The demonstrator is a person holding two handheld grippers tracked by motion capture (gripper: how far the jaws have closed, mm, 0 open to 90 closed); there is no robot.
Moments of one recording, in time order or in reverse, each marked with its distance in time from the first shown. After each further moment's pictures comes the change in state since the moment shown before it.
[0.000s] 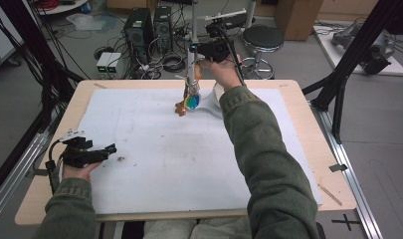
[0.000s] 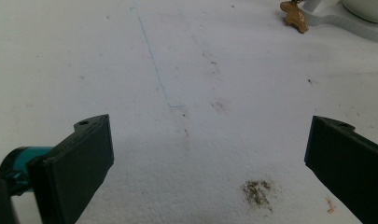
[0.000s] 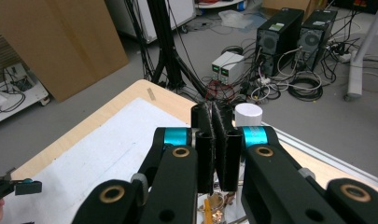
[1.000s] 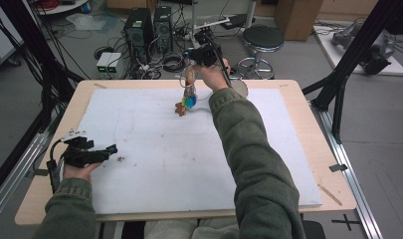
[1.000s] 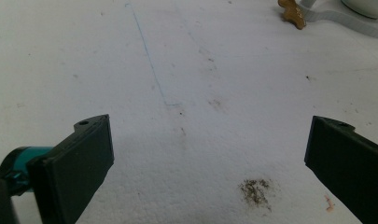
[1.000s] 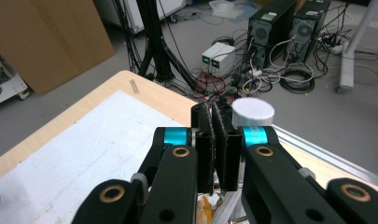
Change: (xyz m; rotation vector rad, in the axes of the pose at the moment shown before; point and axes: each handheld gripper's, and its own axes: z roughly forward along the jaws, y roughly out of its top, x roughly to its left) left arm -0.001 0.000 0.002 0.009 -0.012 0.006; right arm -0.006 -0.015 0.052 0.042 -0.048 -0.014
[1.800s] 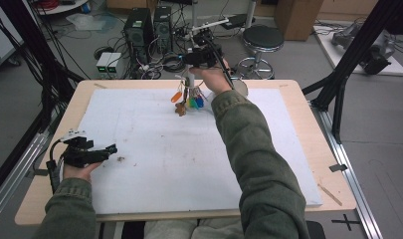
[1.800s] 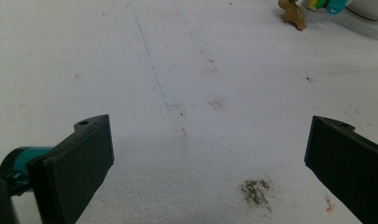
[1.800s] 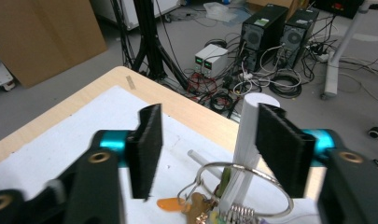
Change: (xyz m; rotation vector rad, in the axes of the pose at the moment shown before) left arm 0.001 0.000 -0.001 -0.002 0.003 -0.006; right arm 0.016 -0.001 -0.021 -0.010 -0.029 -0.052
